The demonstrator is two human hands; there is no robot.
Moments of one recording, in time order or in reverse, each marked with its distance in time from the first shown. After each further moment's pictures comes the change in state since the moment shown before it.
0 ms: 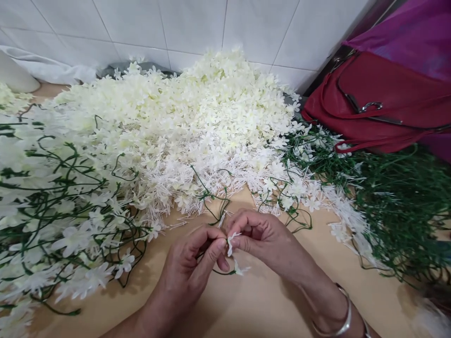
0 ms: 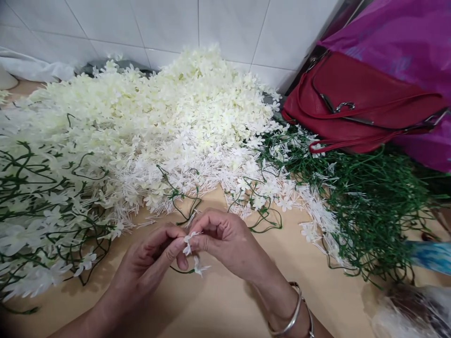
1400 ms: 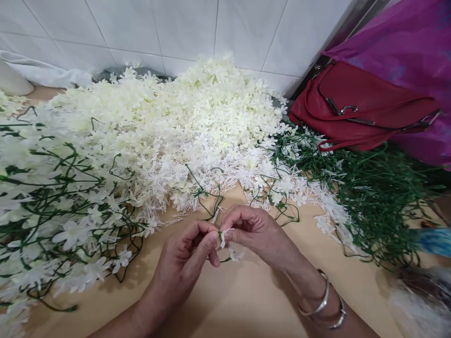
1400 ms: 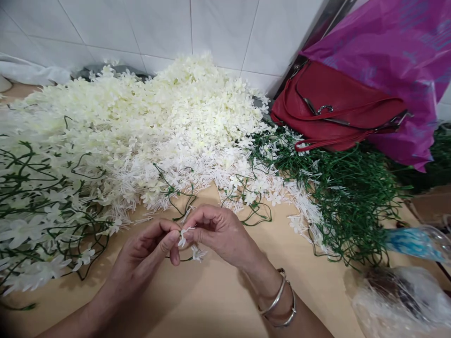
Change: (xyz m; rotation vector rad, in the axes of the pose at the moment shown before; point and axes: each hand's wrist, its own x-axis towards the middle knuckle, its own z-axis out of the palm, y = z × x) left_hand -0.002 0.002 0.002 -0.084 0.030 -0.030; right_hand -0.001 0.000 0.003 -0.004 0.008 -0.062
